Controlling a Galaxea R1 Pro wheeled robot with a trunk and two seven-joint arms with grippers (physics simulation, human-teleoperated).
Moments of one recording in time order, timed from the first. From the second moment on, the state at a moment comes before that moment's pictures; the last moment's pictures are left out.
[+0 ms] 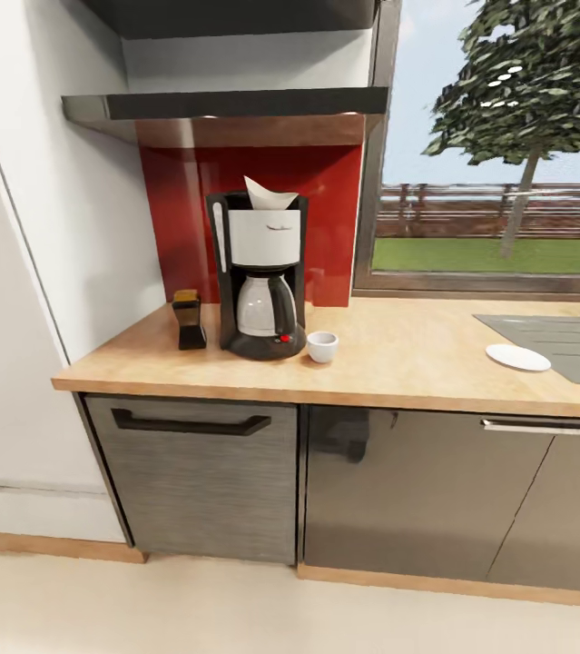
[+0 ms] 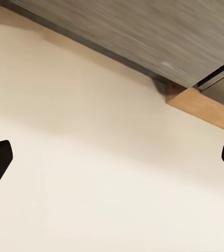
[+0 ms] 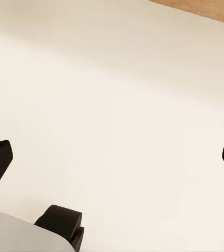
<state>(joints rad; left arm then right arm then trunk) -0.29 0.16 -0.28 -0.06 0.78 -0.40 -0.52 -0.06 -0.23 0.01 -0.14 0.05 -0.57 0.32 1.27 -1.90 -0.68</state>
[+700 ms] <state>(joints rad) -0.29 0.16 -0.28 -0.06 0.78 -0.40 -0.52 -0.06 -0.23 -0.03 -0.14 0.05 -0.57 0.31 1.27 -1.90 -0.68</state>
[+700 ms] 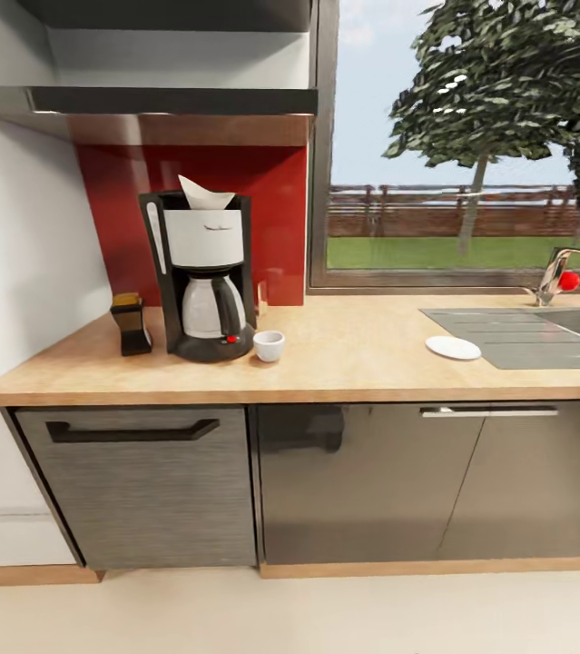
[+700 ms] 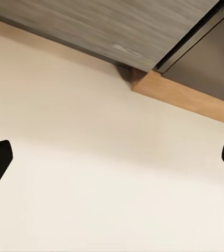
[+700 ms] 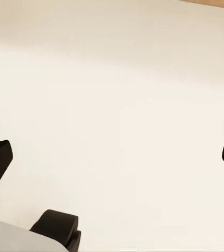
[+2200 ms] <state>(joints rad) -0.29 0.16 -0.28 -0.06 0.78 -0.40 -0.52 -0.06 -0.23 -0.03 -0.14 0.05 -0.57 0.31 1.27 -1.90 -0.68</state>
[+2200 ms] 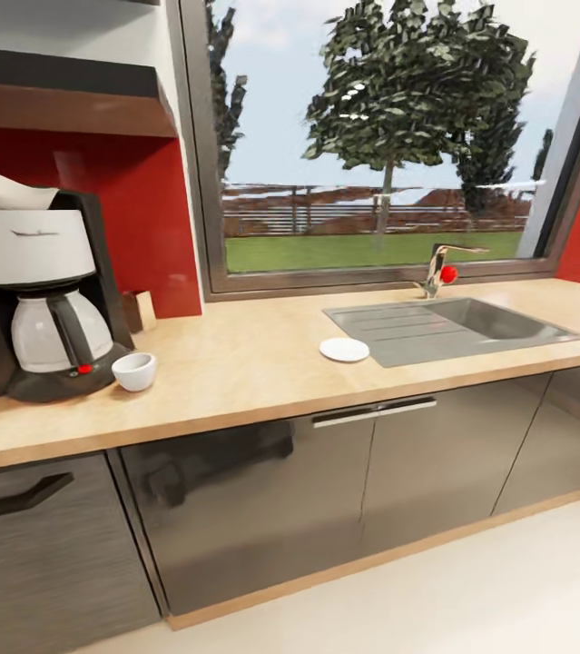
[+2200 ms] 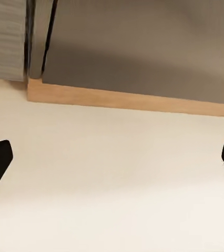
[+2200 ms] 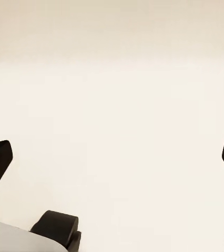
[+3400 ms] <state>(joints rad) -0.29 0.16 -0.32 -1.14 0.78 0.32 -0.65 -0.15 -0.44 -0.48 -1.20 -0.26 0.47 0.75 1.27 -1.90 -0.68</state>
